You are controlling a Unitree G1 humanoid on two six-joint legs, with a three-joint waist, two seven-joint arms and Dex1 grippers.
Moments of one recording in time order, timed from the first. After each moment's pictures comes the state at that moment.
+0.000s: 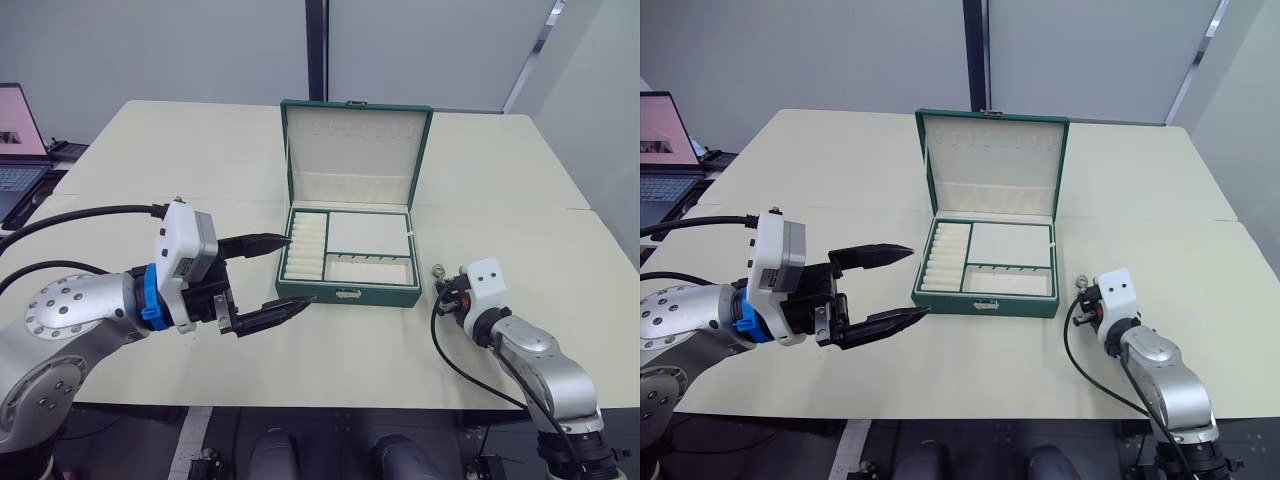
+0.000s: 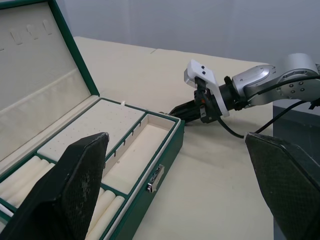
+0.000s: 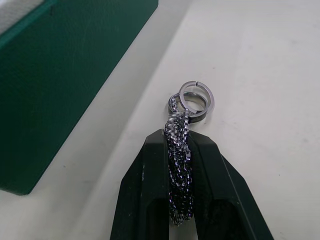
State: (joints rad) left arm -0.17 0.91 0.31 -0.70 -0.97 0.71 -0.78; right arm -0.11 -0.37 -0.03 -0.35 0.22 0.75 0.26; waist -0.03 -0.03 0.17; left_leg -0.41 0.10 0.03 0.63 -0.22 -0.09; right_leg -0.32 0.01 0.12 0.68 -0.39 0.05
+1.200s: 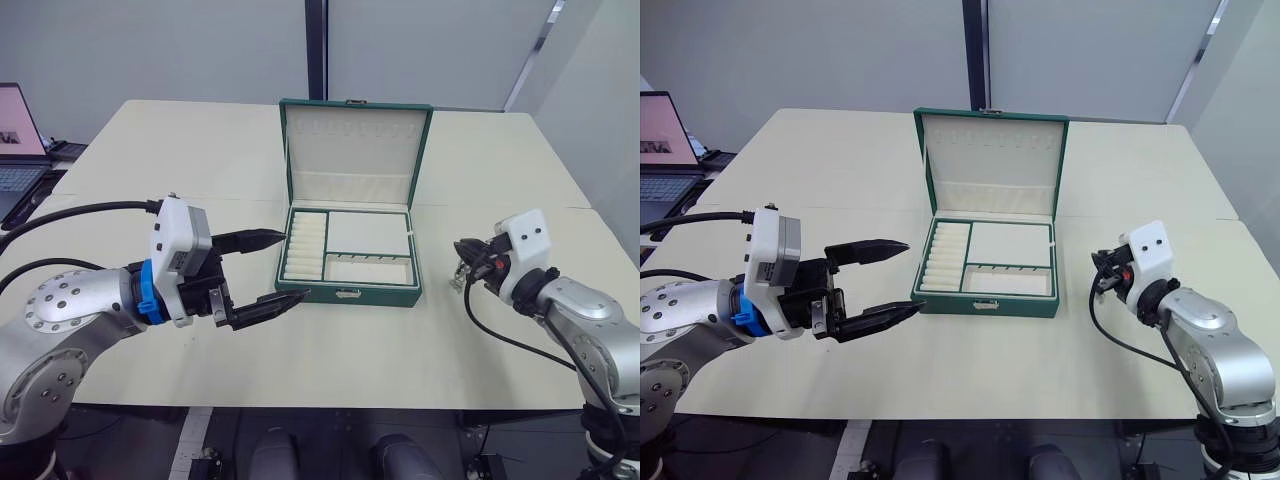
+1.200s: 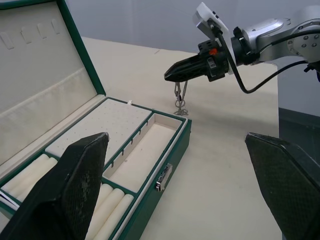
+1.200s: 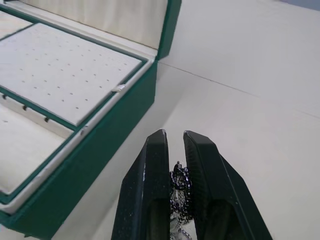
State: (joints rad) left arm -0.18 0.91 0.31 -0.65 -0.94 0.69 -0.82; right arm -0.25 -0.56 -0.19 -0.52 0.39 0.91 0.40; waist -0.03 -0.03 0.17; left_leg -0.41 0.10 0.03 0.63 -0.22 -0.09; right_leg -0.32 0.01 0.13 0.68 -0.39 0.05
